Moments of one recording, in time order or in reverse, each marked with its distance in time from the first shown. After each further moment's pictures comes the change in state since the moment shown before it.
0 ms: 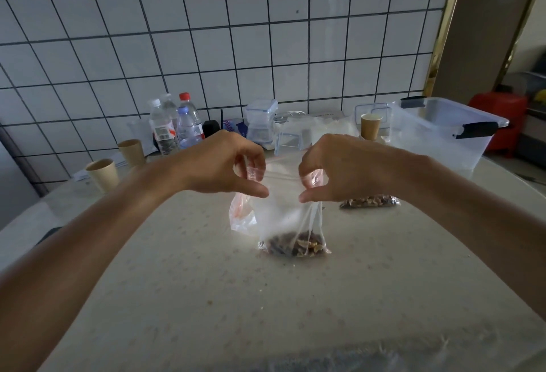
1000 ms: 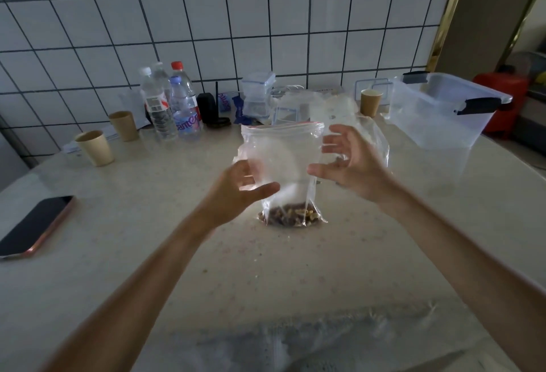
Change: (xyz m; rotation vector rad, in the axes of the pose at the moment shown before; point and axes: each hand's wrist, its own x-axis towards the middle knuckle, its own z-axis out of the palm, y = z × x) left_hand -0.015 -0.035 0.140 -0.720 0.329 -0.365; right_hand -0.018 0.036 0.103 0.908 0.489 0.418
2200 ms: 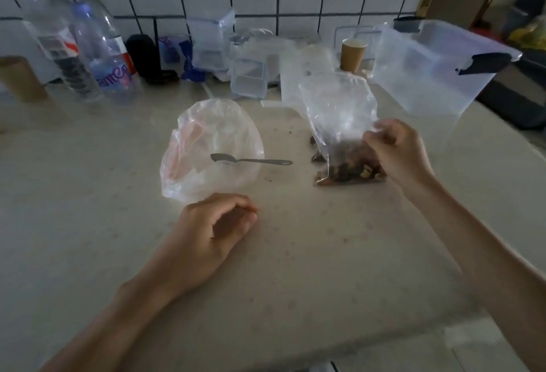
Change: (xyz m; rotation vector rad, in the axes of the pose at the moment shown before) left_hand -0.027 -0.050 0.050 0.268 -0.077 0.216; right_hand 0.027 0.128 -0.070 -0.233 0.449 0.310
